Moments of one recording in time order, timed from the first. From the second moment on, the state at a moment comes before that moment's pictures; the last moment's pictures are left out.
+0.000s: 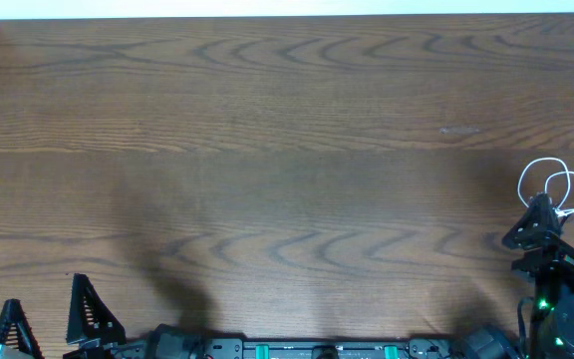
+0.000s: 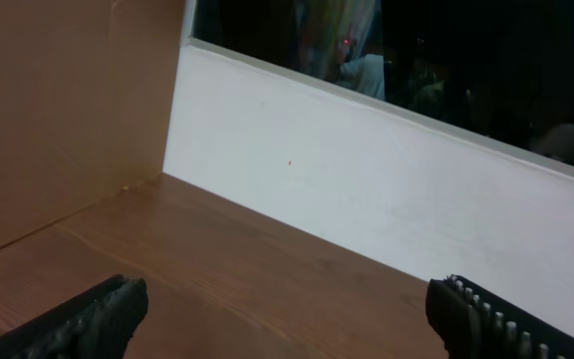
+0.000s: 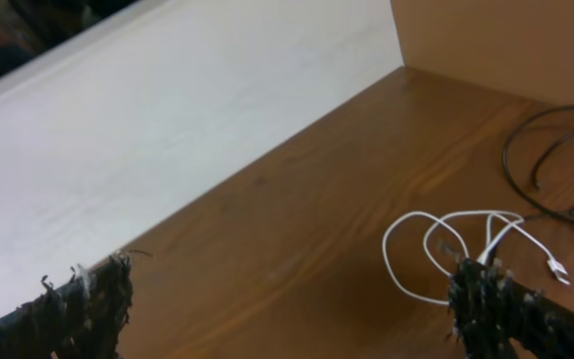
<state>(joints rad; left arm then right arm) -0.28 0.05 1.05 -0.97 -0.53 -0.28 0.51 0.32 0.83 -0.83 0.85 0.68</state>
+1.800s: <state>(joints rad) -0.28 0.04 1.05 -1.70 -0.53 -0.30 0.09 0.01 0.01 -0.03 0.53 0.62</state>
